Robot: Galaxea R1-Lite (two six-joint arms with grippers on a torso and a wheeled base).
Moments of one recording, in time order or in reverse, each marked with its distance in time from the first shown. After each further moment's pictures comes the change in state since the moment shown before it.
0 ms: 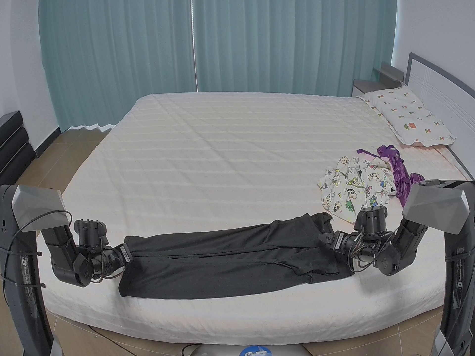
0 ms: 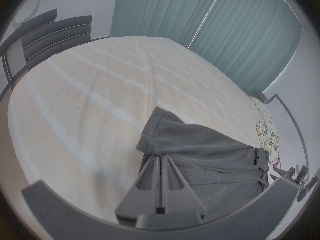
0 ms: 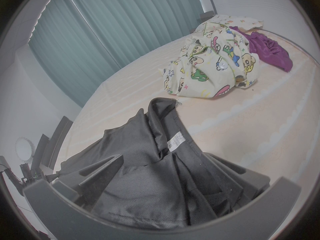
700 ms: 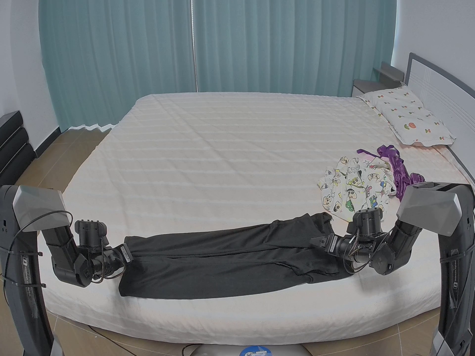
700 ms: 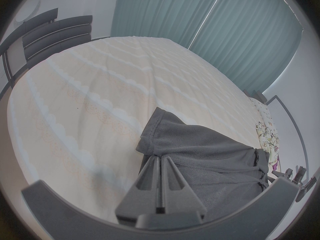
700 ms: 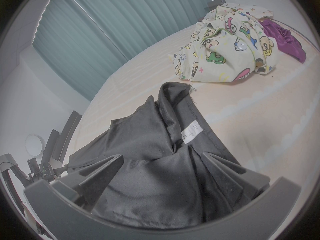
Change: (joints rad) left arm 0.000 0.007 -0.003 -0.002 0.000 -0.004; right arm 0.002 0.062 -0.073 0.031 0.107 0.000
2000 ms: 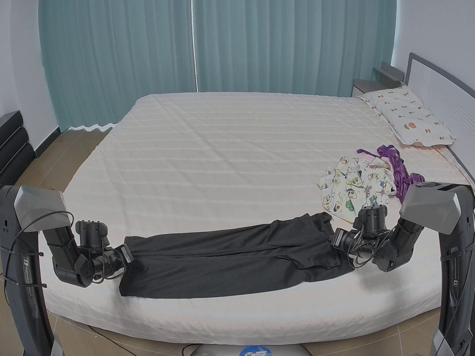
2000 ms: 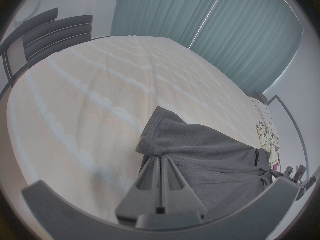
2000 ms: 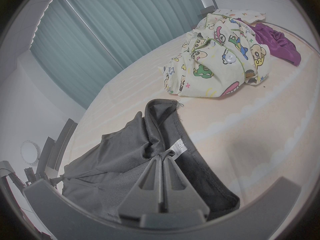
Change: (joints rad) left arm -0.001 0.010 -0.006 0.000 0.000 -0.002; right arm -0.041 0.010 -0.020 -0.038 -0.056 0.007
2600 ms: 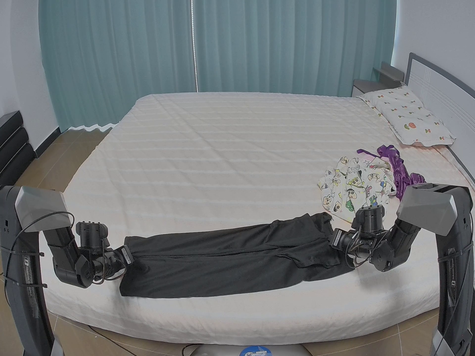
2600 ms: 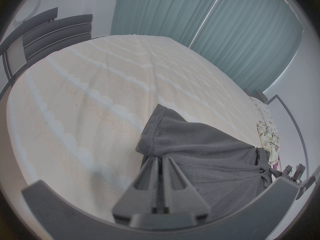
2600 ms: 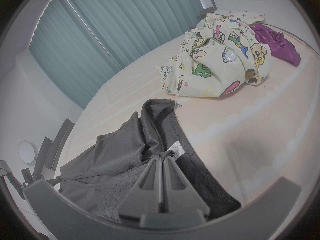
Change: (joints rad) left arm -0.002 0.005 0.006 0.000 -0.001 0.000; right arm 0.003 0.027 -0.027 0.010 -0.015 -0.004
